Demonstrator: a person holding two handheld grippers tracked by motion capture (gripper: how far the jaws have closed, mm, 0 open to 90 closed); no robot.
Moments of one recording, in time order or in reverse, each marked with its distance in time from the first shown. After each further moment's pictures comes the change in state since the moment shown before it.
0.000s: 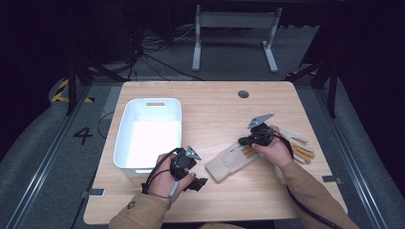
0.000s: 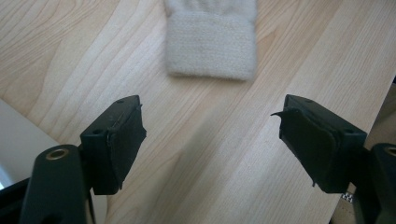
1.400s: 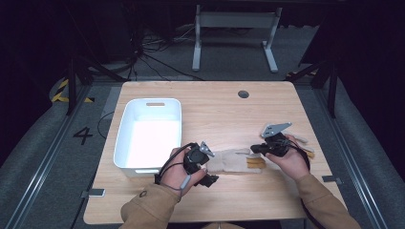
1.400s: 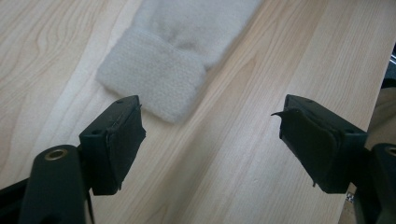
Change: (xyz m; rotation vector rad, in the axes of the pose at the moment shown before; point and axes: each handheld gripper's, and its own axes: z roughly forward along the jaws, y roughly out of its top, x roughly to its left) left arm -0.006 0.030 0.019 0.009 -0.054 0.077; right arm 0.021 -0.032 -0.046 -0.026 -0.048 0.005
